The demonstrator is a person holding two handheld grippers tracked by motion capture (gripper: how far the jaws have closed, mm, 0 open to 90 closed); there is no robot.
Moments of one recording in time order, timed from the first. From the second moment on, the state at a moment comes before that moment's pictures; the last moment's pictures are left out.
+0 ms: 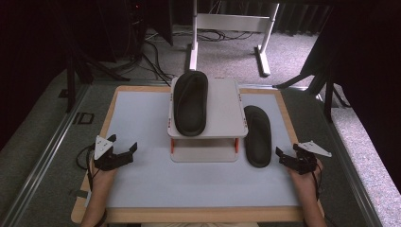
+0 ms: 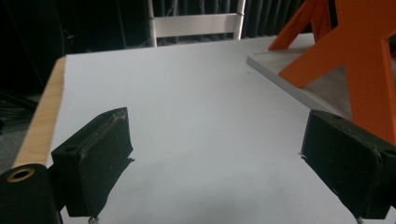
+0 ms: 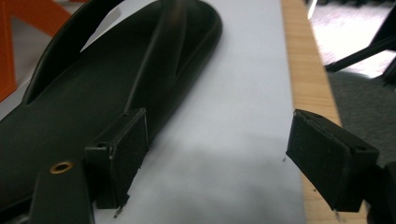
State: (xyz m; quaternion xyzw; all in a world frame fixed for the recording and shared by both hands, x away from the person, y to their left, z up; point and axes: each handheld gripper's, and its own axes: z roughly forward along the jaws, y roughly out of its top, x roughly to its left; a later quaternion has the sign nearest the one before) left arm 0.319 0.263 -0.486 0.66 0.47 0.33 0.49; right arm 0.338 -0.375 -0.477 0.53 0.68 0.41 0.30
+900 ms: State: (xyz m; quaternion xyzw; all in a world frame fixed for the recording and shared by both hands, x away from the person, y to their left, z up) left arm 0.316 0.265 -0.487 0.65 0.46 0.32 0.51; right arm 0.361 -0.367 -0.432 0.53 0.71 0.40 0.24
